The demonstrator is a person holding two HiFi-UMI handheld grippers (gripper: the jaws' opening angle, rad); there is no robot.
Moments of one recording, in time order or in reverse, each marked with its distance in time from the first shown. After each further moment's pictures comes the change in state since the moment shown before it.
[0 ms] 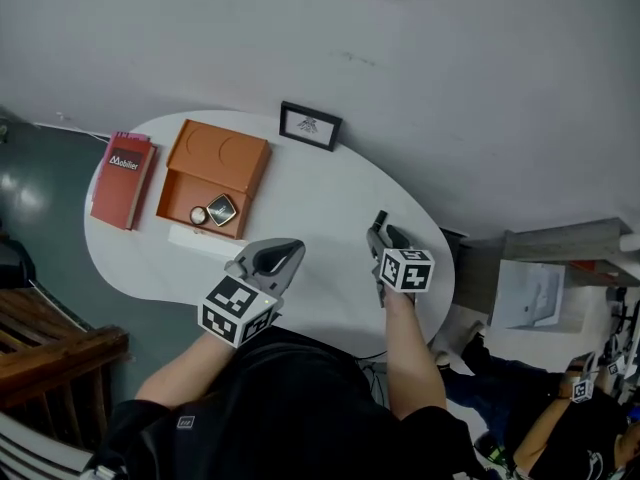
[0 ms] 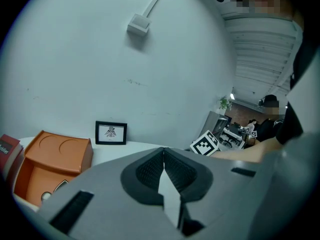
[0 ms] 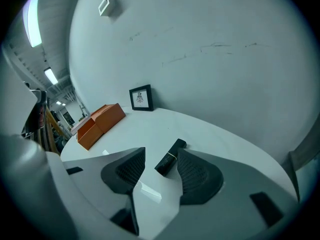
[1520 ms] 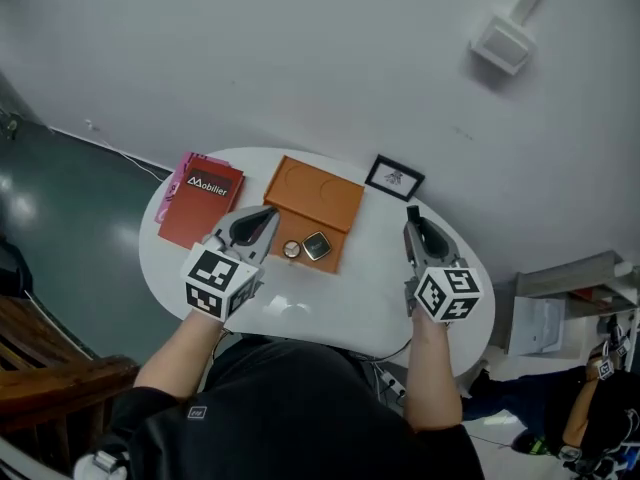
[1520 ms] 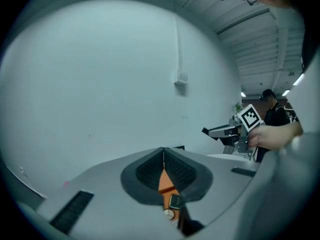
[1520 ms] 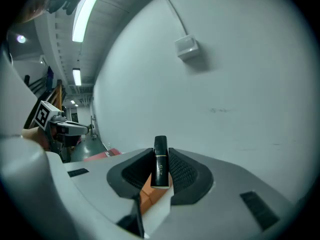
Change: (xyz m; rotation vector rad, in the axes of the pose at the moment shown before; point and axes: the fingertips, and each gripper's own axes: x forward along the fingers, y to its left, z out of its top) left arm -0.223 0.232 0.051 0.162 -0.221 0.222; right arm -0.053 0.272 0.182 -0.248 -0.428 0.027
